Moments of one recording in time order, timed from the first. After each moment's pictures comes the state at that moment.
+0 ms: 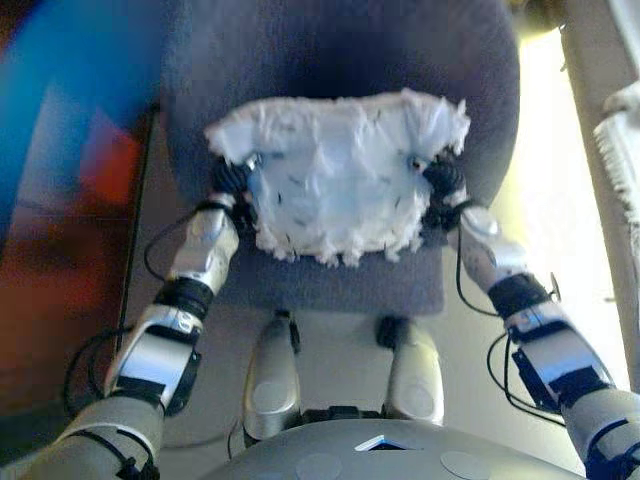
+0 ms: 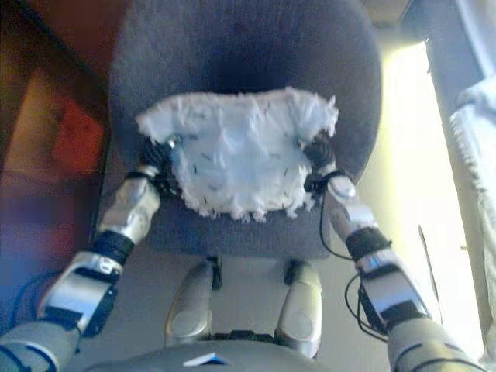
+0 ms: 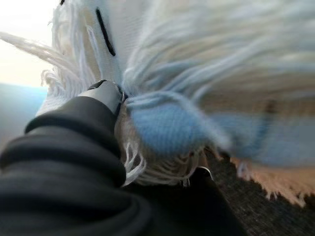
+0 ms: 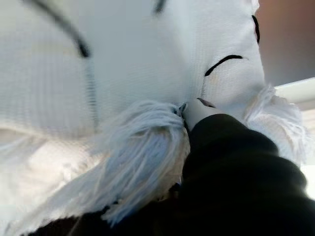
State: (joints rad) left arm -0.65 0.40 -0.27 0.65 -0.65 -0.19 0.11; right arm -0.62 -0.44 0.33 0.52 0.75 -0.08 -0.05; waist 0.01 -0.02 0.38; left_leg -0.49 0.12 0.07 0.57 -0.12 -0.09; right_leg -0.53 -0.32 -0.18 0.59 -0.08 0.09
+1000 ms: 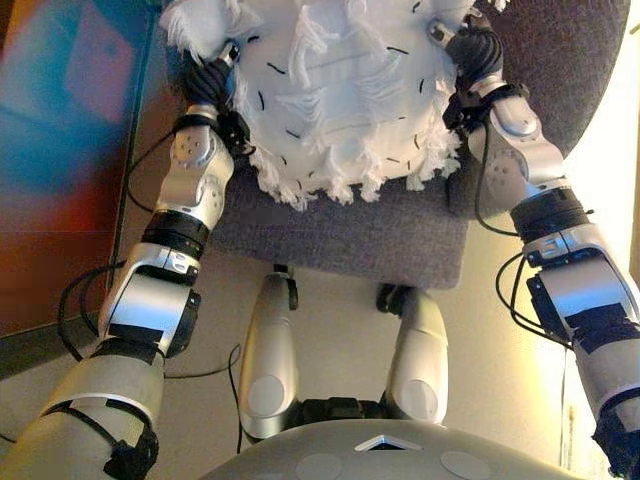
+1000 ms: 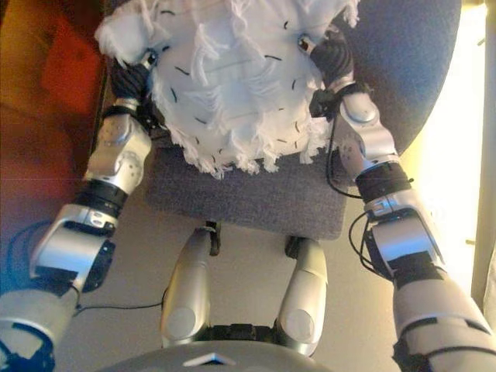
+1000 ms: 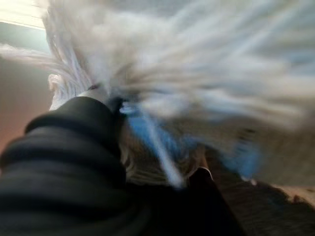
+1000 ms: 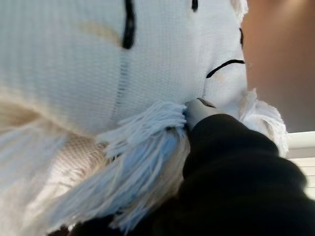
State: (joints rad) left arm -0.93 0.44 -0.26 0.70 -0.68 -0.18 0.26; right arm -0.99 -0.52 0.35 0.61 0.76 -0.01 -0.06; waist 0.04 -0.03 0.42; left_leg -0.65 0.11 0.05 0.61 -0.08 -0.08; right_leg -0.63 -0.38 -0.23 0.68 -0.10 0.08
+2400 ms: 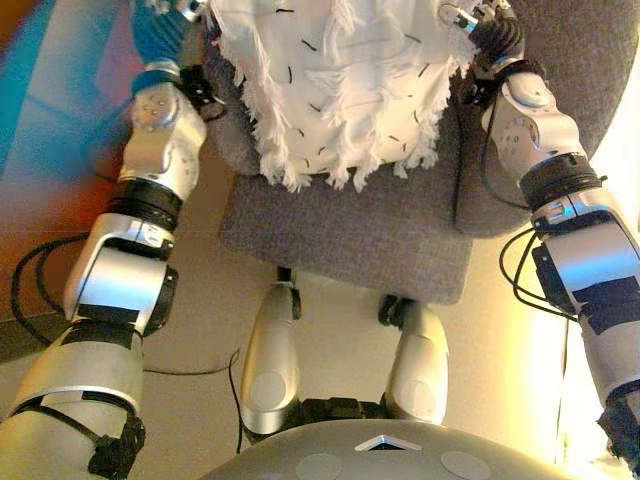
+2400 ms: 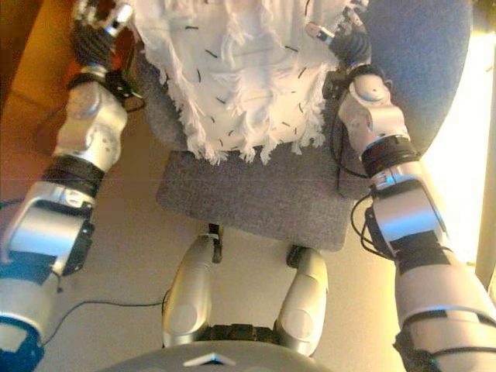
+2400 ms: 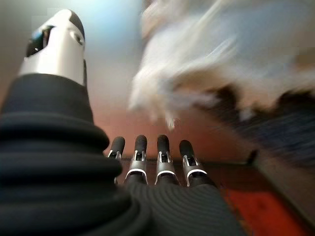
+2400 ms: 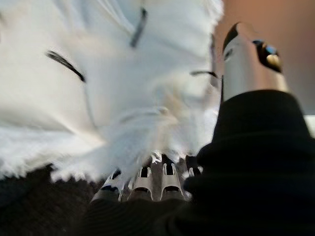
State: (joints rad) left arm -1.02 0.58 -0.27 0.75 -0.78 -0.24 0.31; right arm -1.16 -0.54 0.37 0.86 0.78 0.00 -0.19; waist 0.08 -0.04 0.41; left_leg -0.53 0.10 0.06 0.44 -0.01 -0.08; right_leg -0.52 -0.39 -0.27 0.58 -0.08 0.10
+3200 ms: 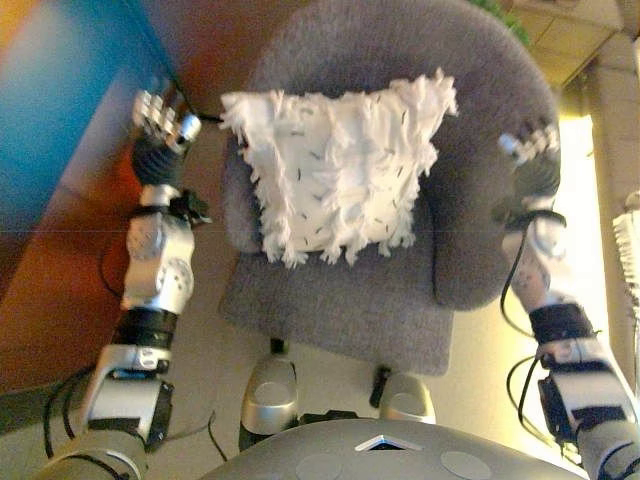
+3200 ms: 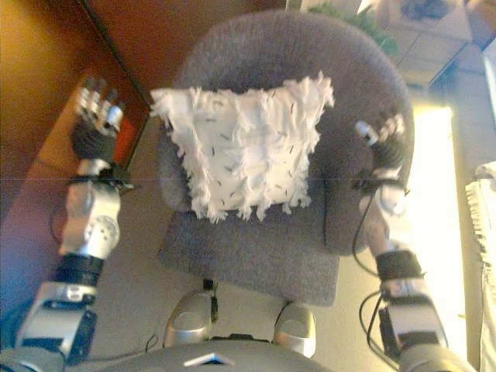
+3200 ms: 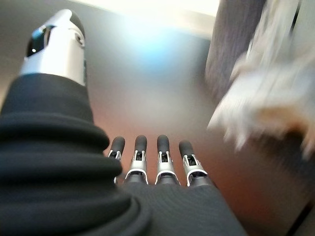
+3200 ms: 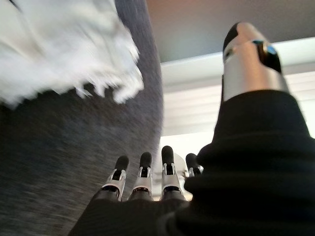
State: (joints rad) left arm -0.23 0.39 -0.04 0.20 -0.72 -0.26 -0.01; right arm -0.19 -0.39 0.04 0.29 0.68 -0.15 -0.14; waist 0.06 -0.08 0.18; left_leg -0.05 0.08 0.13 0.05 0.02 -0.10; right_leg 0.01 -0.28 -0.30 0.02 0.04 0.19
